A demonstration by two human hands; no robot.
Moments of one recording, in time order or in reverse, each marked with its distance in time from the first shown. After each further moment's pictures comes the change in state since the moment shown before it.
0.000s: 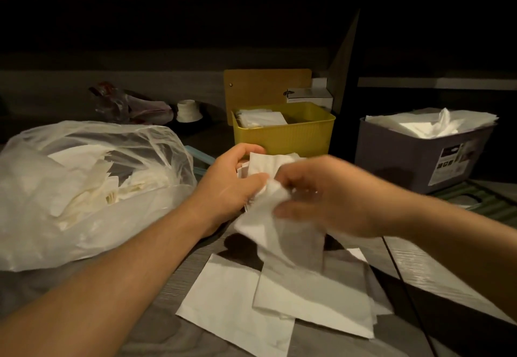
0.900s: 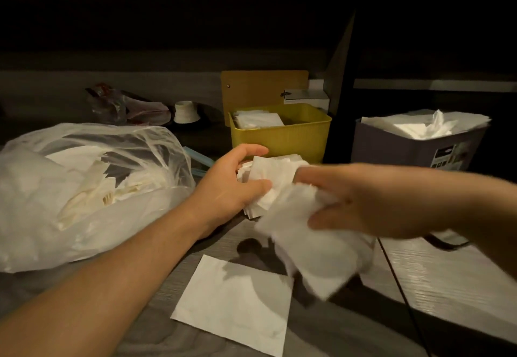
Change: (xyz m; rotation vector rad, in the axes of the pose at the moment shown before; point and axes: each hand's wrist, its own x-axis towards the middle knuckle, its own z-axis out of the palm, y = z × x) left_hand -0.004 0.004 0.003 0.002 -0.035 0.002; right_hand -0.023 -0.004 -0.028 -0.121 -0.266 0.176
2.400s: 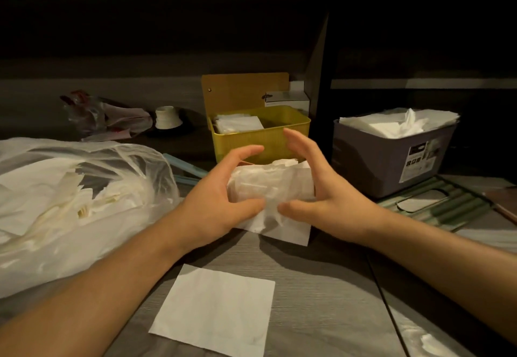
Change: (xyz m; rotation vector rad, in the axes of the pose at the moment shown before) left_hand -0.014 0.011 0.005 0.043 -0.166 0.110; right_hand 0.034 0.052 0.046 0.495 0.531 -0.180
